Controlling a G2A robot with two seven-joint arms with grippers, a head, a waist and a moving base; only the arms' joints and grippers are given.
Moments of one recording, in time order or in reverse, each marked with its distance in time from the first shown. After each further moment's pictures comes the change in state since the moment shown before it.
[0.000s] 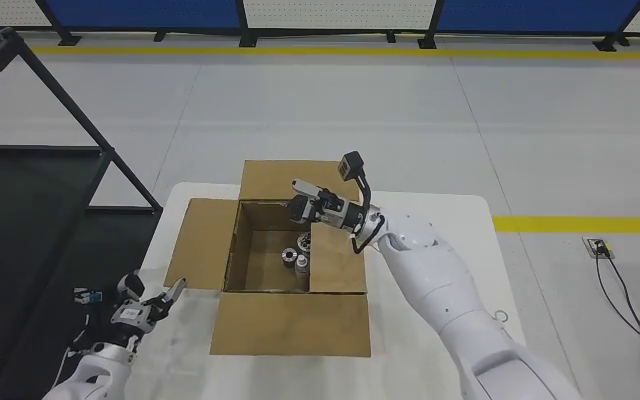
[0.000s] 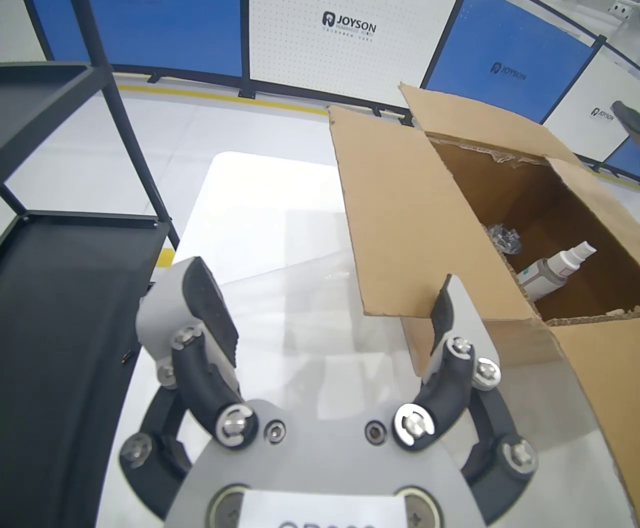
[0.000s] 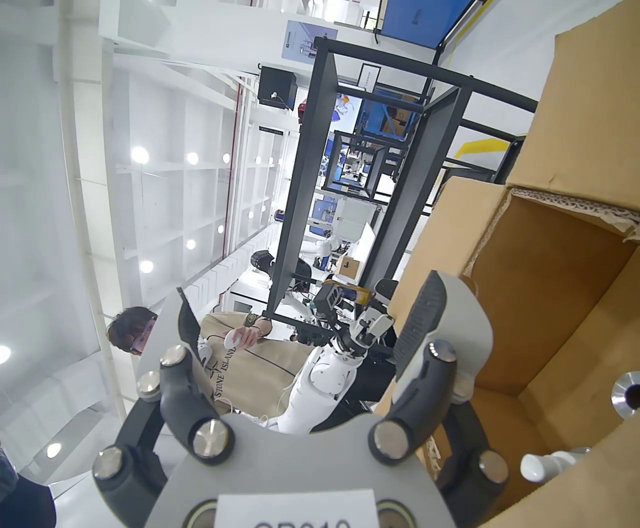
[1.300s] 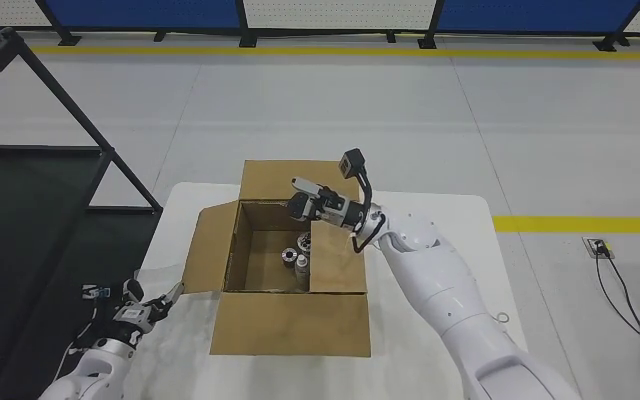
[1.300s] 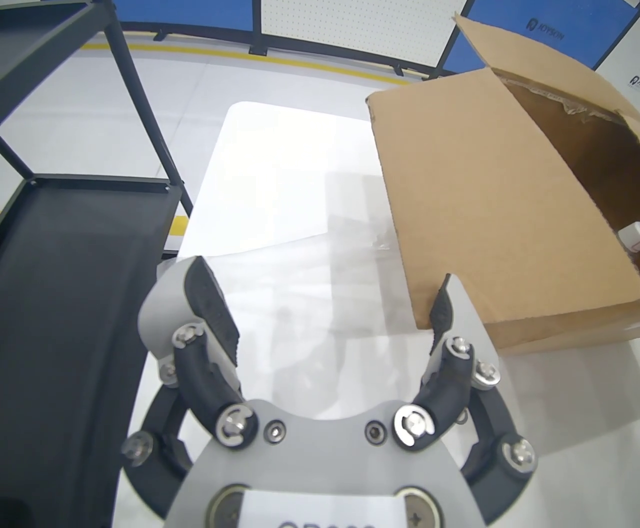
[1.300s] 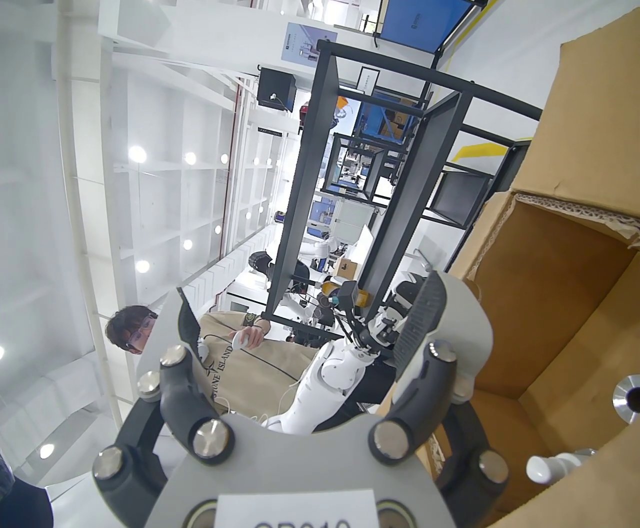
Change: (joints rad) left arm -0.064 0.005 0.008 0.118 0.037 -0.022 -0.065; right arm -0.032 0.018 0.013 -0.091 -0.036 0.032 -0.031
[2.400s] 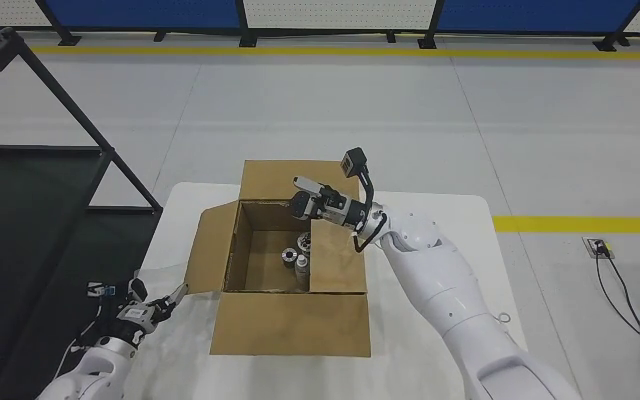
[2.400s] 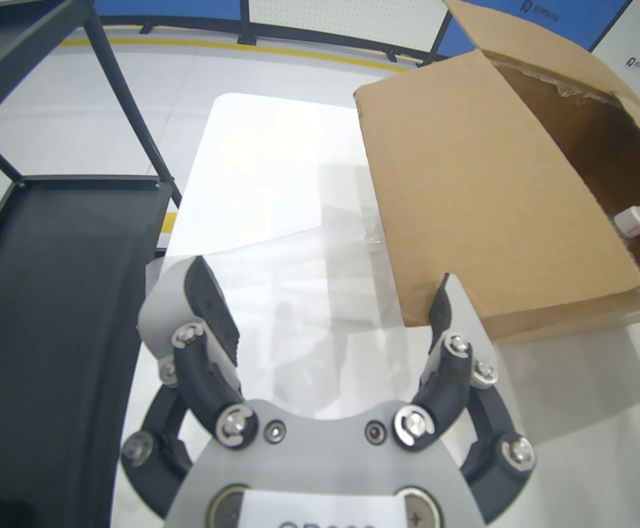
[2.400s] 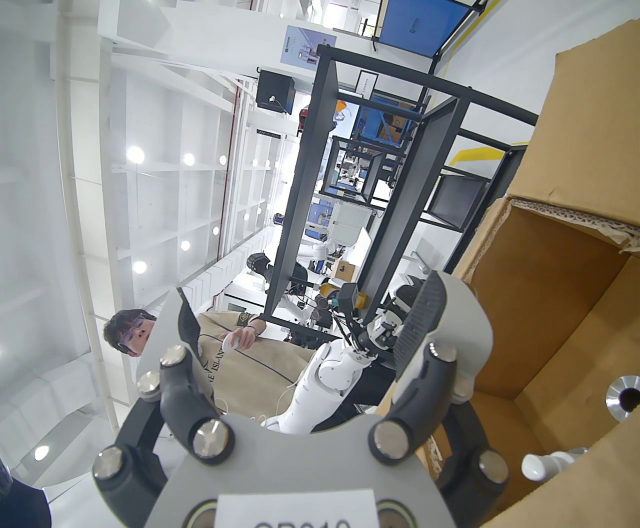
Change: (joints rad) left arm -0.001 0.003 0.003 -0.009 0.004 -0.006 -0.030; right arm -0.015 0.005 0.003 -0.027 -0.015 0.015 -0.021
